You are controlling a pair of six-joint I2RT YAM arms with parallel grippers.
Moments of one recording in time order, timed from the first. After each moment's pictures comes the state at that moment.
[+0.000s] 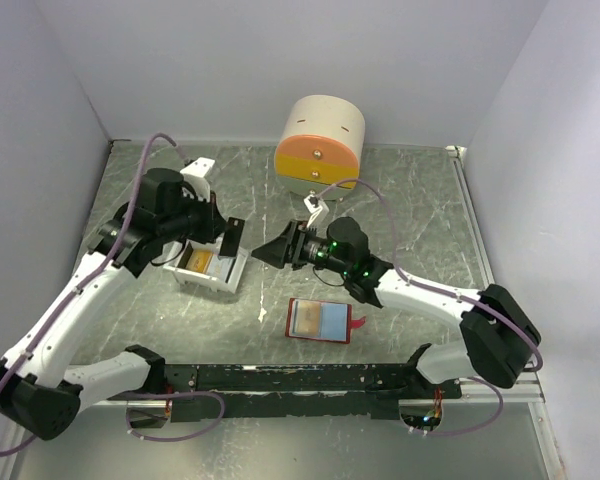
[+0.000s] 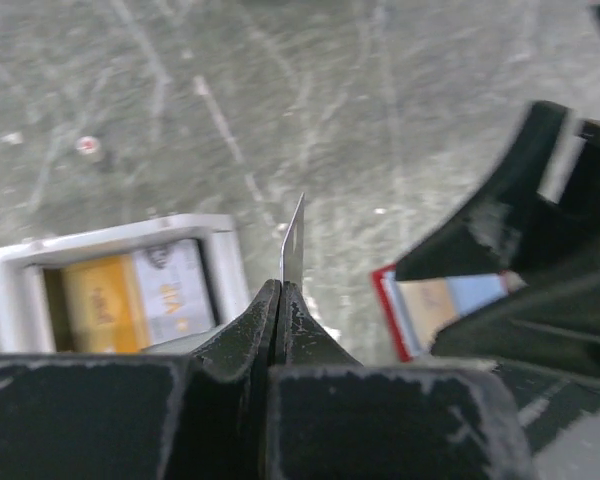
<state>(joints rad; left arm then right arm) -0.46 1.12 1.19 -0.68 0.10 -0.18 0.81 1.37 0.74 0.48 -0.31 0.85</state>
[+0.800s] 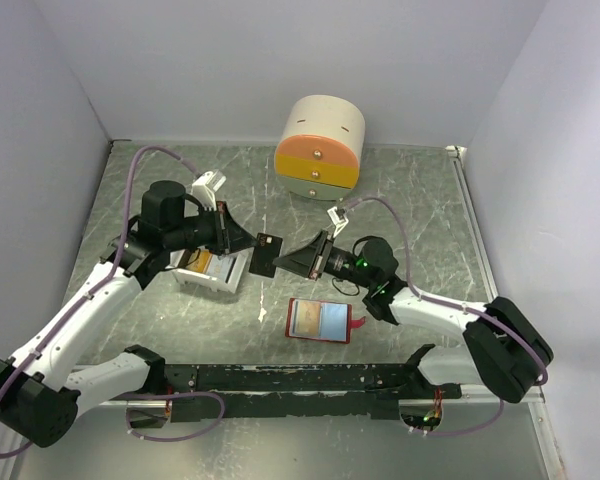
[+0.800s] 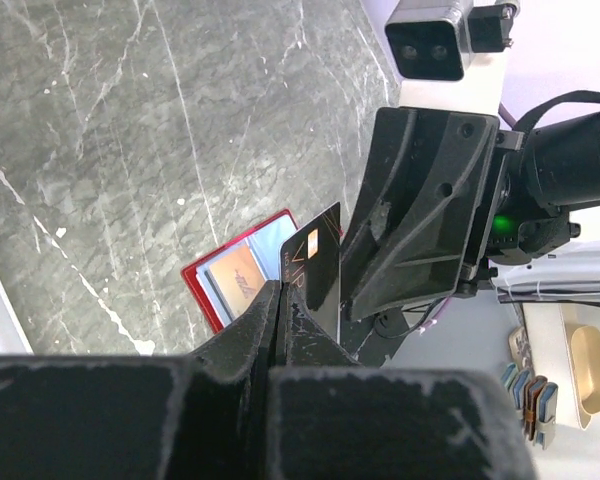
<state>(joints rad) -0.46 1.05 0.98 -0.37 0.55 -0.52 0.71 1.27 0.48 0.90 -0.50 1.15</state>
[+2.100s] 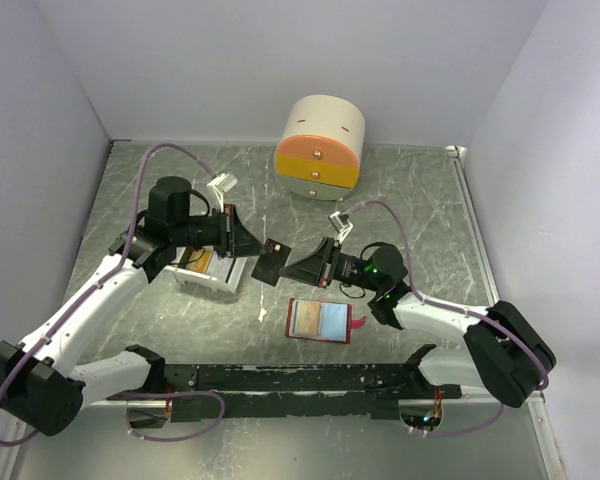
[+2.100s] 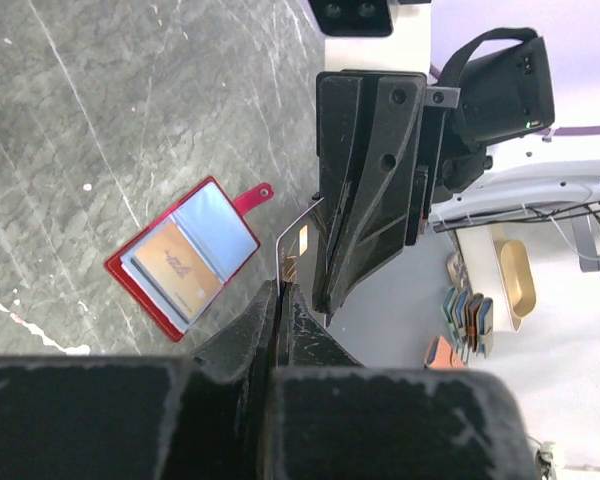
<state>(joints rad) -0.45 1.10 0.97 -0.30 0.78 -0.53 0.68 1.24 0.40 1.04 -0.65 1.20</state>
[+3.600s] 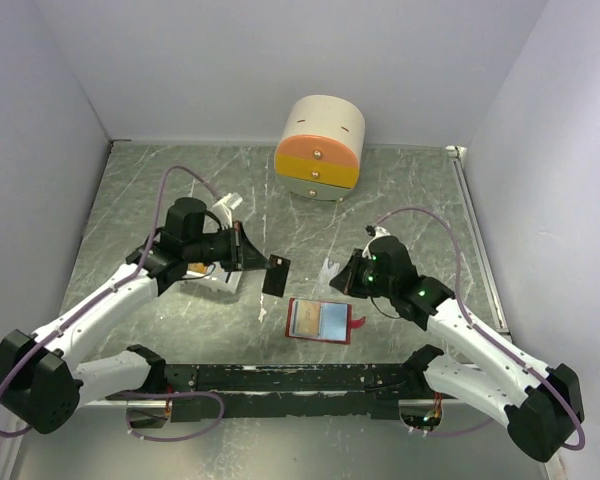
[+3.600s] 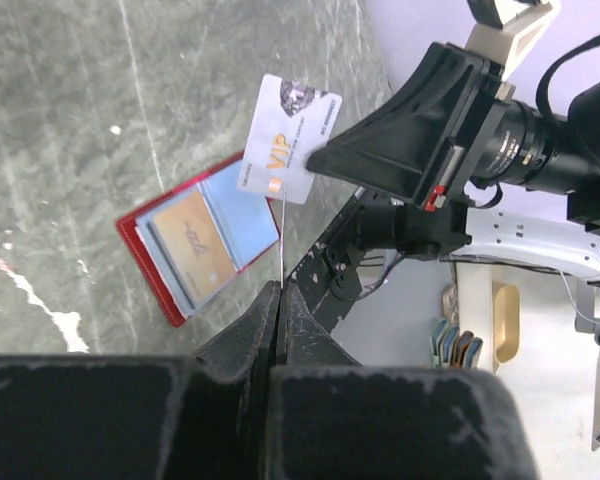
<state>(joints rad) -0.50 1.12 0.82 -0.23 0.67 -0.66 0.62 0.89 0.59 -0.32 -0.13 0.75</state>
